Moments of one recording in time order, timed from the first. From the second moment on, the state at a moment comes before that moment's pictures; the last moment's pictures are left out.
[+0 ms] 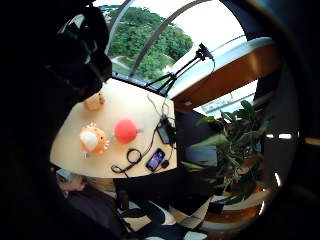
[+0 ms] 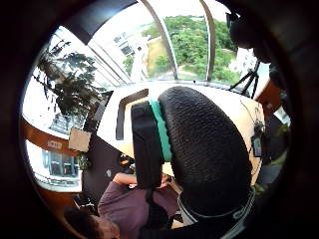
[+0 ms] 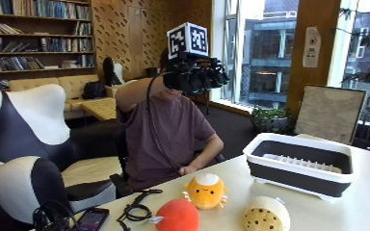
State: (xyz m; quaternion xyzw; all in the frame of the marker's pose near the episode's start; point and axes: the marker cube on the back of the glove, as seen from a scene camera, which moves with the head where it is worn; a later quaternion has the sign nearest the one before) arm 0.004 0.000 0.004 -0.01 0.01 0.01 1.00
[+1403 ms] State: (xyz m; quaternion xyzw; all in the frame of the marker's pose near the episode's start) arm 0.042 -0.027 0.203 -0.18 -0.16 0.12 0.96
